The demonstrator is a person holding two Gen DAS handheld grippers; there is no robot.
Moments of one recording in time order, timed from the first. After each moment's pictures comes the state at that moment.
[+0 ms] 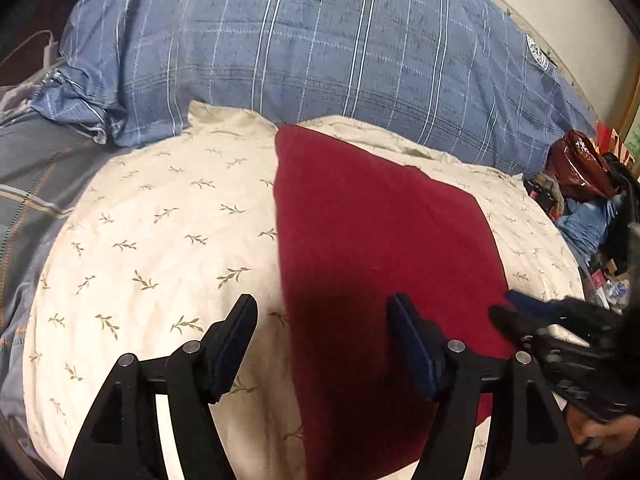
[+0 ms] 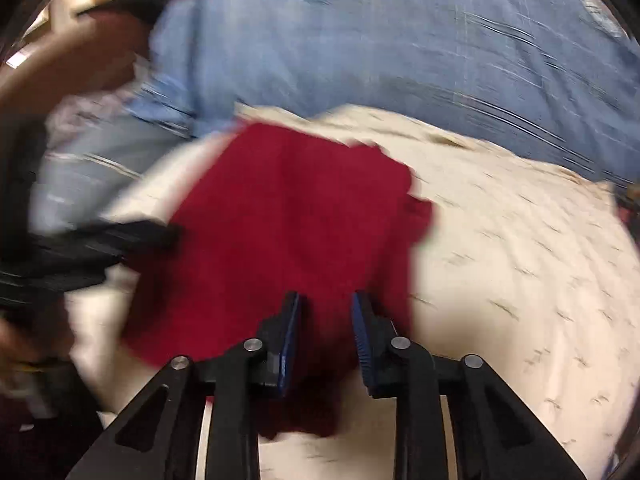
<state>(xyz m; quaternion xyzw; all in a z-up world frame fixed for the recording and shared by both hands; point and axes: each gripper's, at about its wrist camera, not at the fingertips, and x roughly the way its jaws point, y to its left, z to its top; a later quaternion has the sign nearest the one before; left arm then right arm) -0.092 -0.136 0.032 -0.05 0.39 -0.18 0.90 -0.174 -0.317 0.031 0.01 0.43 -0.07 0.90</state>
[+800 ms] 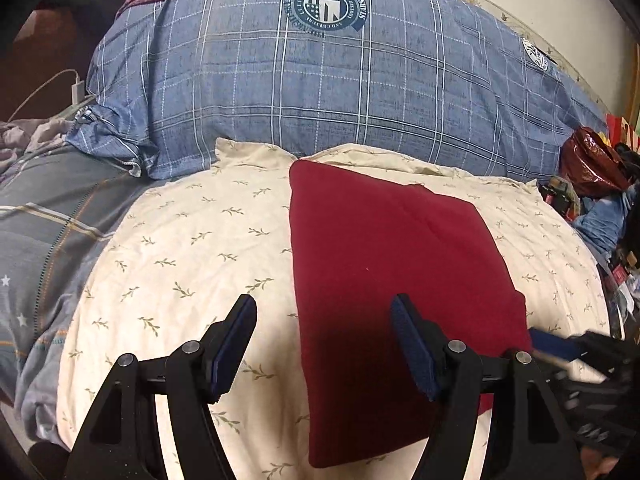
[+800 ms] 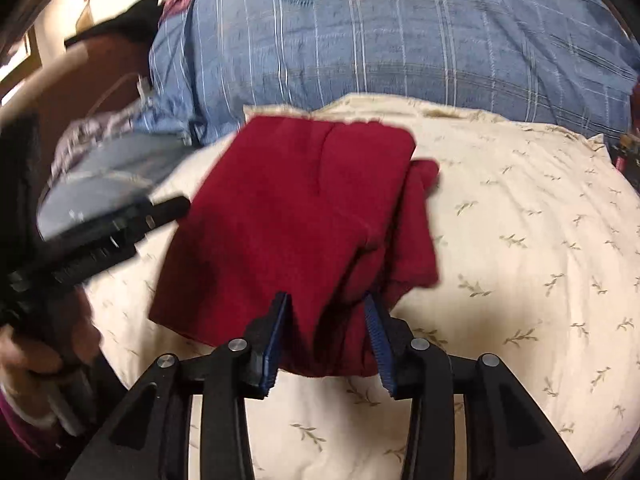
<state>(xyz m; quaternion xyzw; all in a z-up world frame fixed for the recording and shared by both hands) -0.142 -0.134 0.058 0.00 0.36 -0.15 0.92 -0.210 -0.297 0.045 0.08 0.41 -0.07 0.91</state>
